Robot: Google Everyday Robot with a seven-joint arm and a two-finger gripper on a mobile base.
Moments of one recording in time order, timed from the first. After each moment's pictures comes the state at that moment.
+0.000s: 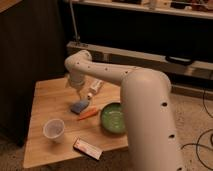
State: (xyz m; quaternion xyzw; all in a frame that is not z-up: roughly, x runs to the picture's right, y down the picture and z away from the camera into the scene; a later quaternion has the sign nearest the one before) arm -0.179 0.027 0.864 -0.22 -0.24 -0.38 0.87
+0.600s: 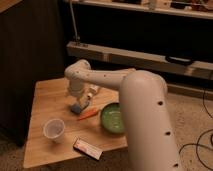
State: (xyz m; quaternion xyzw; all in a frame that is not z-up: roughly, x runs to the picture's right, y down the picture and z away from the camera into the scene) arm -0.185 0.073 0.880 -0.24 -0.26 -0.41 0.84
